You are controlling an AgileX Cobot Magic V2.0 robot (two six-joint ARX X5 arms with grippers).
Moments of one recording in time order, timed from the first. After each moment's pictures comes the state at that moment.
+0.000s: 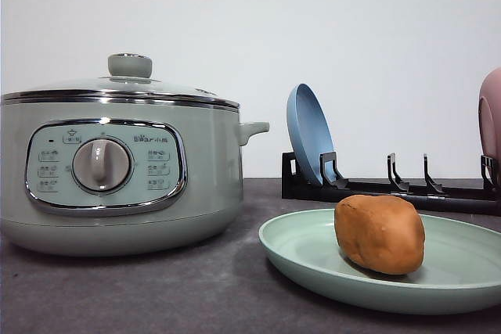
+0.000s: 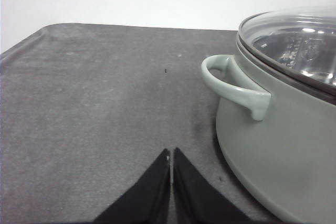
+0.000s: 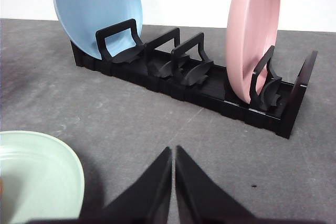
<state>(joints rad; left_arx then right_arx) 0.08 0.00 0.03 -0.18 0.06 -0.02 -0.05 0.01 0.02 -0.16 -0.18 0.02</state>
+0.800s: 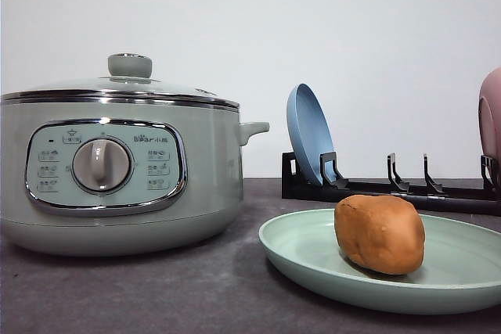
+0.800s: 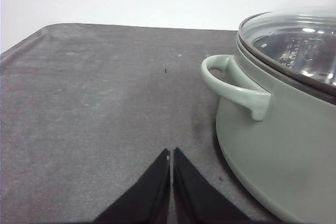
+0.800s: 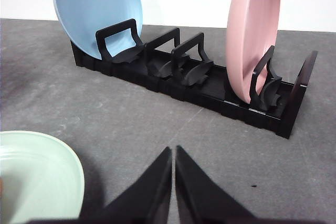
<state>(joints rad) 0.08 0.00 0.03 -0.18 0.06 -0.02 -0.05 0.01 0.02 -0.16 -0.18 0.02</state>
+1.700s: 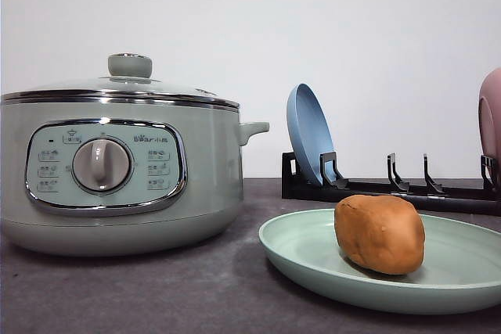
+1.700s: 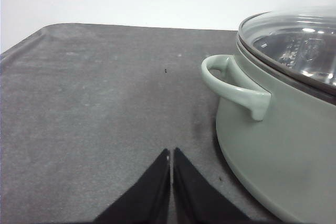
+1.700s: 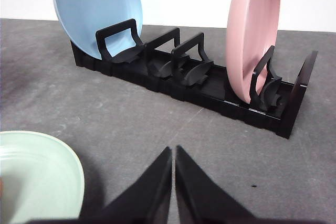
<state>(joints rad) 0.08 0.00 0.03 -0.18 0.06 -0.02 -0.05 0.01 0.02 -0.16 -0.18 0.02</state>
